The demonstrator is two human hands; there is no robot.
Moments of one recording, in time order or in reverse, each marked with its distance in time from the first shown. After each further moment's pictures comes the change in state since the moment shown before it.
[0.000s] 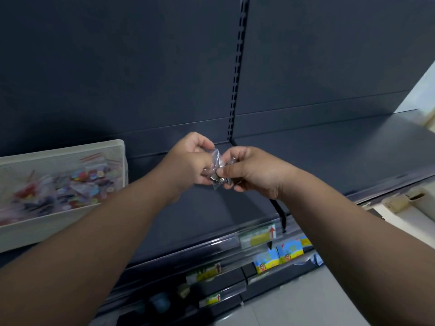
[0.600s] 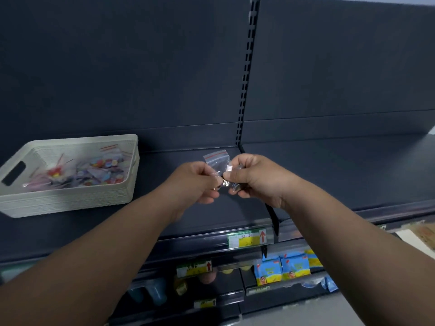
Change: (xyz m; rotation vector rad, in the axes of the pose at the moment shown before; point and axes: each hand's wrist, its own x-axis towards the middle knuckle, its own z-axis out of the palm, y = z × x) left_hand -0.028 -0.026 0.036 0.030 0.135 -0.167; right_hand -0.014 0.022 -0.028 0.059 -0.077 -0.023
